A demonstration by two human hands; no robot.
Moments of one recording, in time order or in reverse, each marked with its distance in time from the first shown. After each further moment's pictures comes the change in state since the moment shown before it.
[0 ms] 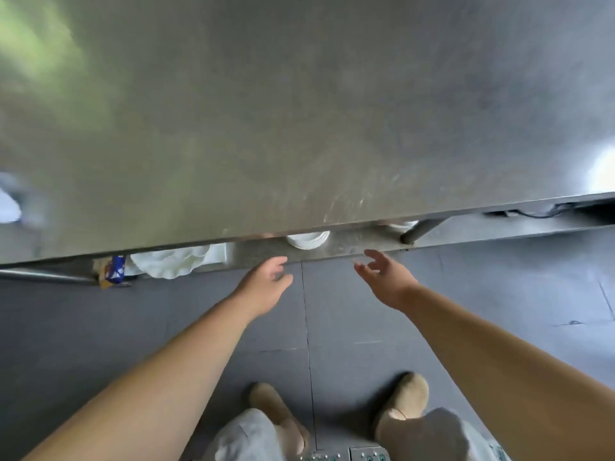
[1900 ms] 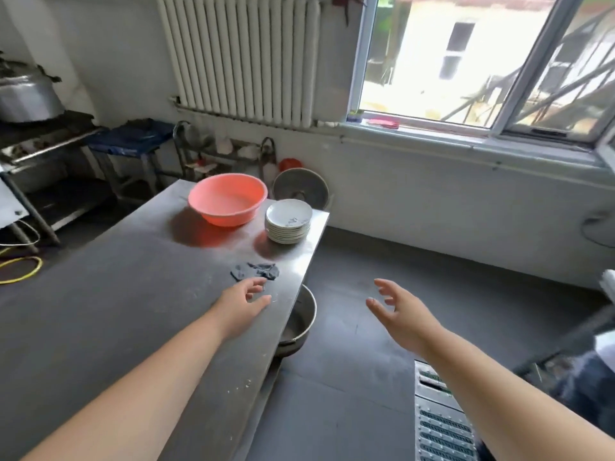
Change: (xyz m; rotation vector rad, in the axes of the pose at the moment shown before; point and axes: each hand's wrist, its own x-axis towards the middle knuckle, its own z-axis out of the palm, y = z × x) left_hand -0.114 0.884 0.467 0.590 -0.581 1.047; right_hand -0.412 0.294 -0.678 0.325 1.200 0.369
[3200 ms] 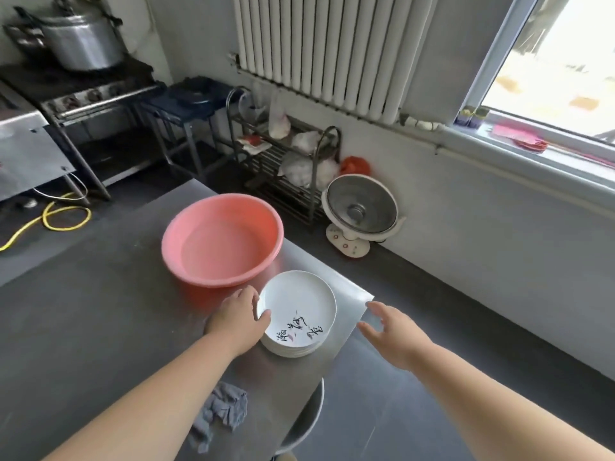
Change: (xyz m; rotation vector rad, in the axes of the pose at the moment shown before) left_hand 0.440 -0.008 0.011 0.417 0.230 -0.352; right_hand 0.553 0.025 0.034 -0.266 -0.417 -0.130
